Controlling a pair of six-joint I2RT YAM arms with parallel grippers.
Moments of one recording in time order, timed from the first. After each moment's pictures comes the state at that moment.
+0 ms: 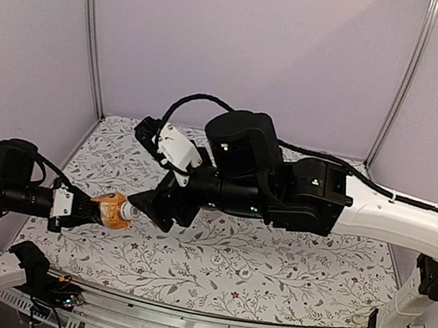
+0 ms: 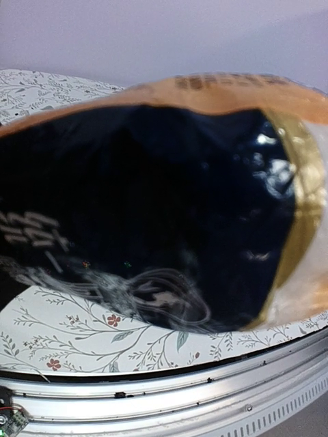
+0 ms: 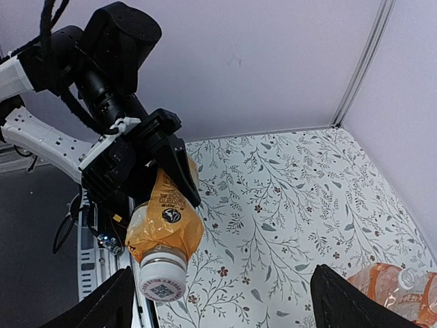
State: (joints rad) left arm -0.45 0.43 0.65 -0.85 0.50 1.01; right arm 1.37 1.73 1.72 -0.36 0.12 -0.09
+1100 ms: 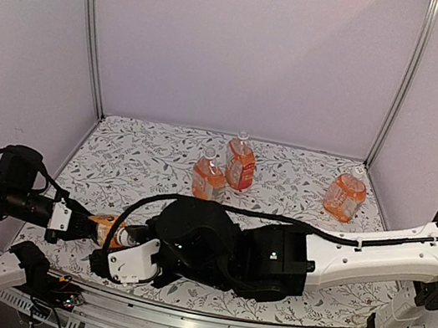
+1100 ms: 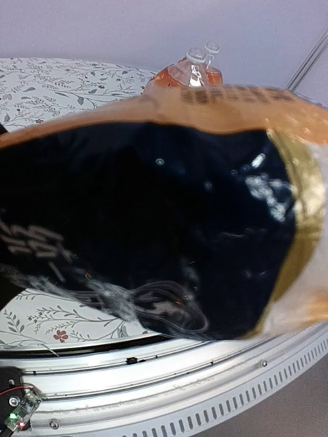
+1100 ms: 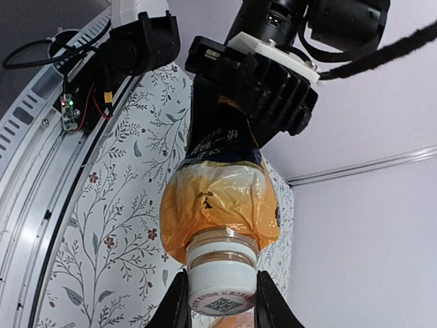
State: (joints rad) left arm -0.45 0.43 0.64 -0.94 0.56 1.11; right arm 1.55 1.80 1.59 -0.29 0.31 -0.75
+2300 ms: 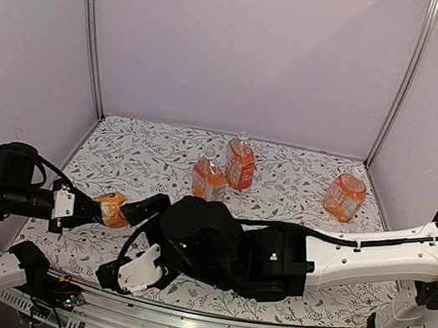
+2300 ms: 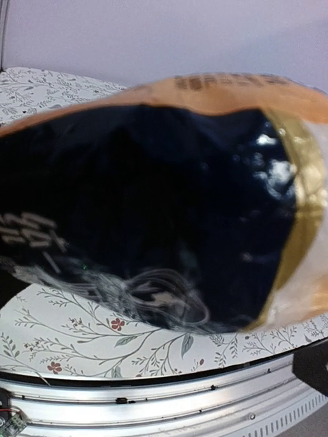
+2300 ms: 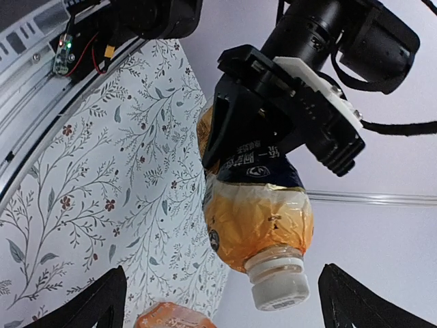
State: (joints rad) left arm -0.45 0.40 0.63 -0.84 0.47 0.99; right arm 1.56 1.79 1.46 -0.08 0.45 -1.36
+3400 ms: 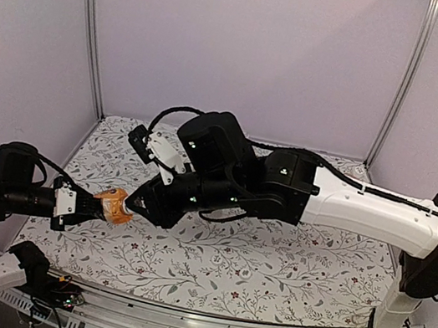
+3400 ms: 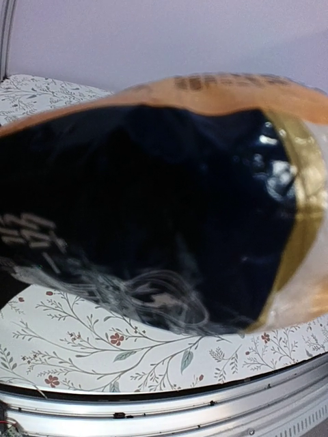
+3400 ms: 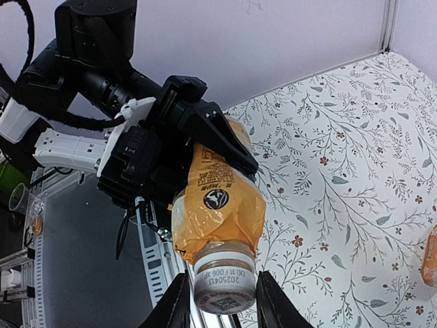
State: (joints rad) left arm -0.45 0.40 0.61 -0.78 0.44 0.98; right arm 1.33 1.88 1.86 -0.50 -0.08 0.26
